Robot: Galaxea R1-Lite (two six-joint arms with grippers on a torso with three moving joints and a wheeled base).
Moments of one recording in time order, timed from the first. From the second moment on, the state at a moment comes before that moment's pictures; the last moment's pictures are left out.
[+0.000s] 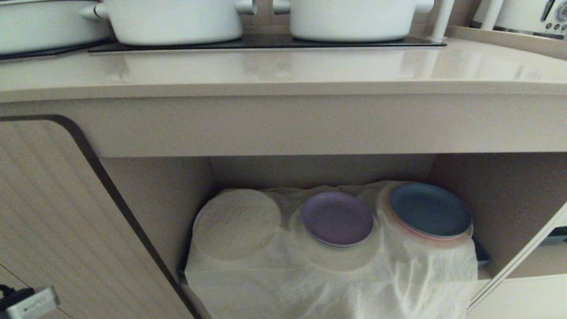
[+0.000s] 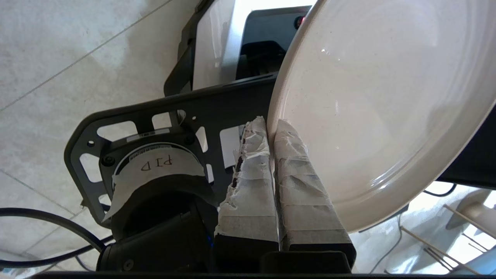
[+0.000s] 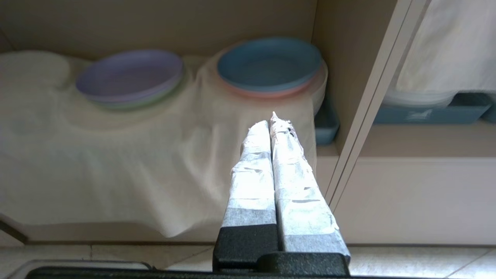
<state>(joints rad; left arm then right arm) 0.19 1.07 -0.62 0.97 -0.45 0.22 0.01 0.00 -0.01 0.03 0.00 0.01</state>
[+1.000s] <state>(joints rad) 0.18 1.08 -0.63 0.97 -0.45 0.25 0.01 0.00 -0.01 0.03 0.00 0.01</state>
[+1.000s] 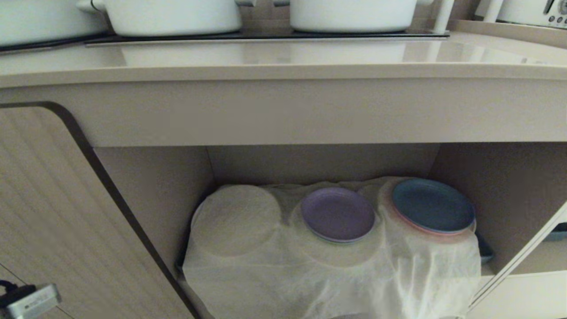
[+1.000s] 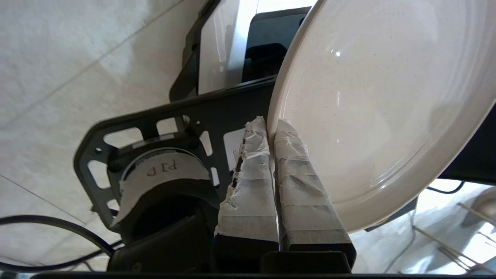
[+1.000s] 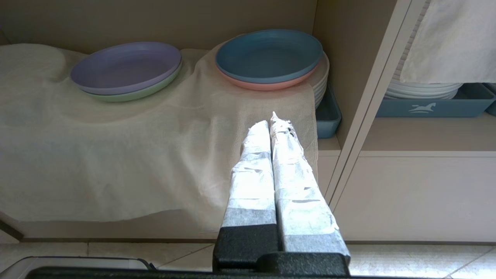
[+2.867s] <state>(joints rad) 0.15 1.13 -0.75 0.87 -0.40 0.24 0.01 0.00 -0.01 0.03 0.00 0.01</state>
